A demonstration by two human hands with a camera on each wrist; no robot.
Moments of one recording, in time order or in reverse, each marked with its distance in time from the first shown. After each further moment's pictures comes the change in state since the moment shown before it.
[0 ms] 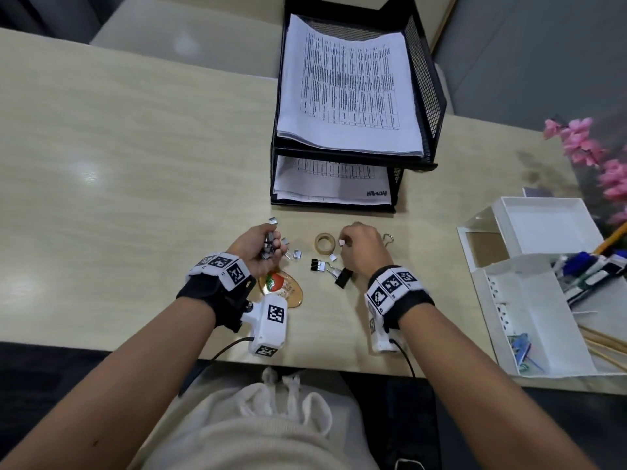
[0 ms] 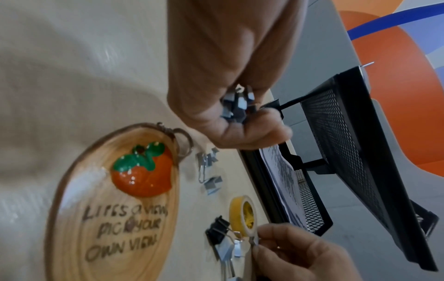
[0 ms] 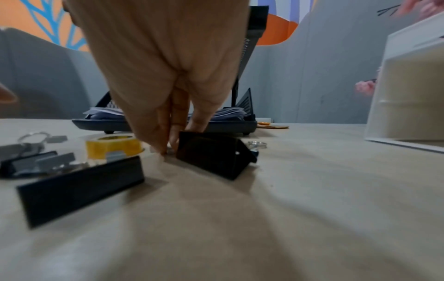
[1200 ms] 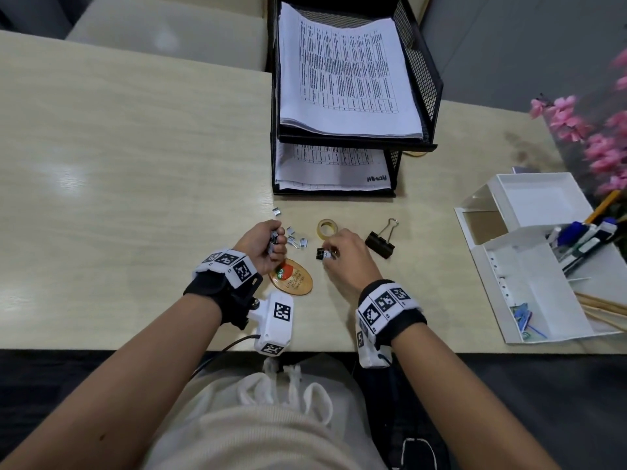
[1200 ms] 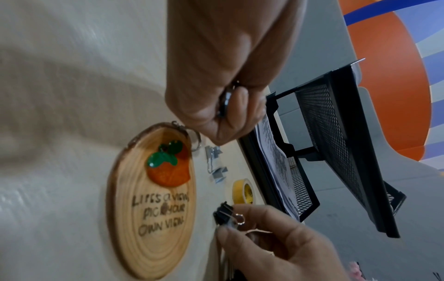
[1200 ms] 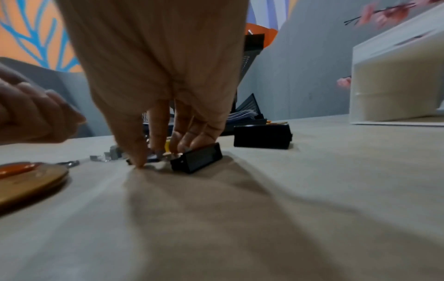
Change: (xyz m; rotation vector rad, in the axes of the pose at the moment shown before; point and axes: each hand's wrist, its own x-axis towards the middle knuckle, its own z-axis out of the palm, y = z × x) left_hand -0.008 -0.005 -0.007 0.133 -0.083 -0.017; right_hand -0.049 -0.031 0.028 0.198 0.046 0.020
